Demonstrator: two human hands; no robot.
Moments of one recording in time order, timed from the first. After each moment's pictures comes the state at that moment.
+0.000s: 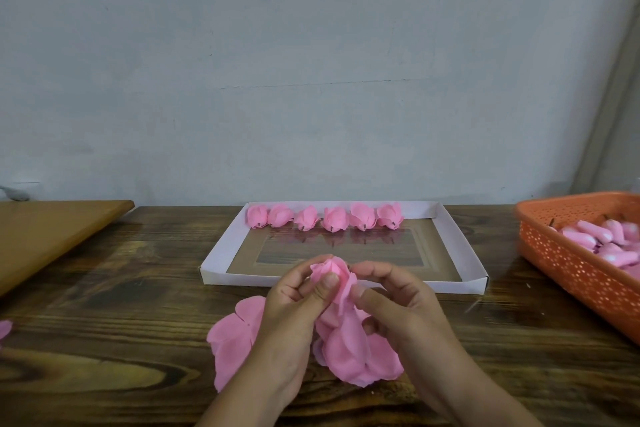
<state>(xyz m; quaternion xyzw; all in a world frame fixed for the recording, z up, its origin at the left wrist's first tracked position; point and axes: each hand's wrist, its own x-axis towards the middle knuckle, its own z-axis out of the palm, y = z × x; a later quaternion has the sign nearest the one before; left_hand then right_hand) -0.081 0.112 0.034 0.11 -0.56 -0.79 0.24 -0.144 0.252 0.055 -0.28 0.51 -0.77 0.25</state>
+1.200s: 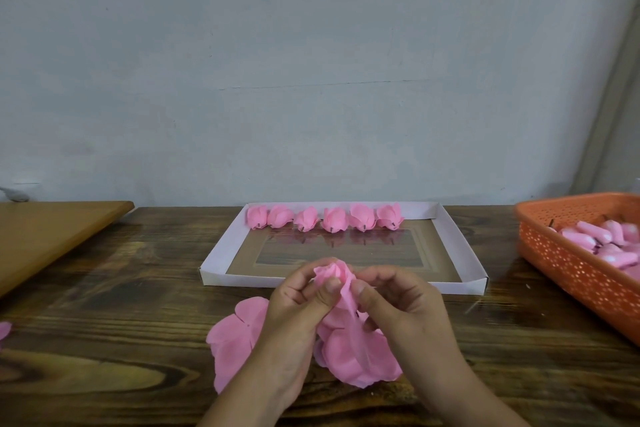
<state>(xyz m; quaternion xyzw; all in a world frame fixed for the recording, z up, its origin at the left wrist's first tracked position) -0.080 0.116 0.037 0.10 -0.55 -0.79 0.24 -0.148 0.245 0.045 -0.31 0.56 -0.76 0.10</state>
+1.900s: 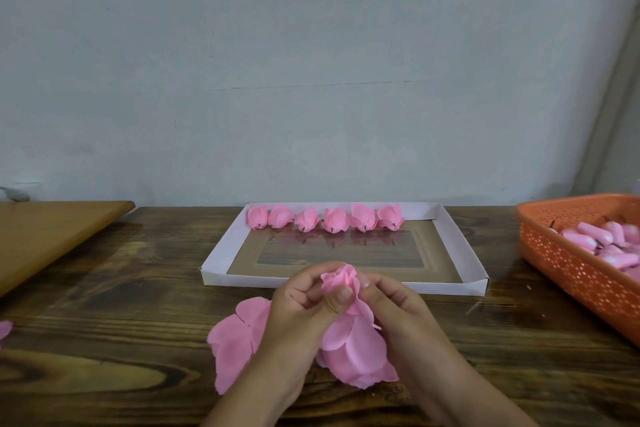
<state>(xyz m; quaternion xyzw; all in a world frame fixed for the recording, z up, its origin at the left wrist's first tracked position) -0.075 0.122 0.042 0.05 -0.60 -0.75 0.26 -0.152 0.243 0.036 -0.26 0.52 -0.76 0.29</state>
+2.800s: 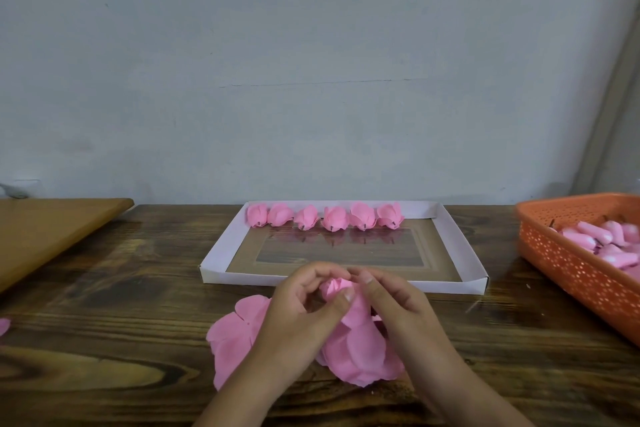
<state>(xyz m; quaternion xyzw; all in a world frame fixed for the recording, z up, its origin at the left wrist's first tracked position) -0.075 0.111 0.039 0.04 -0.74 -0.61 0.28 -0.153 0.243 0.038 -0.27 0.56 -0.75 0.23</state>
